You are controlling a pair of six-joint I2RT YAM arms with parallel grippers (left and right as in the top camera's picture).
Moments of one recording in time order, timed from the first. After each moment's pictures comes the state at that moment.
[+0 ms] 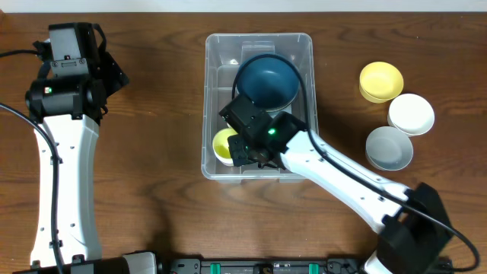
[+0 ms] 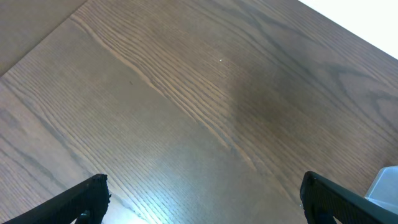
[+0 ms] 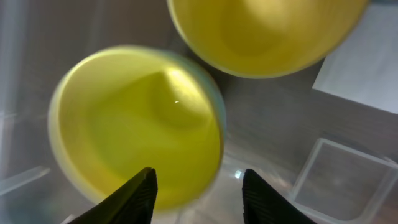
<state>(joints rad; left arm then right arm) 0.11 1.48 1.56 -1.02 -0.36 -0.46 0.83 1.77 1.41 -0.87 -0.02 0.57</state>
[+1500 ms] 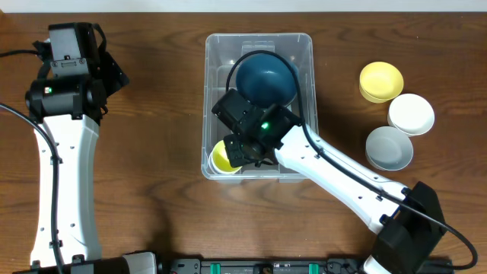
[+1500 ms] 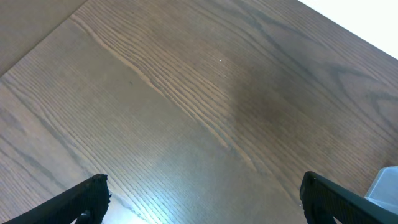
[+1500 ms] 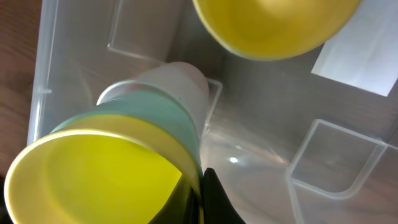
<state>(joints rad) 0.11 1.48 1.56 -1.02 -0.36 -0.46 0.85 1.79 1.54 -1.03 -0.03 0.57</state>
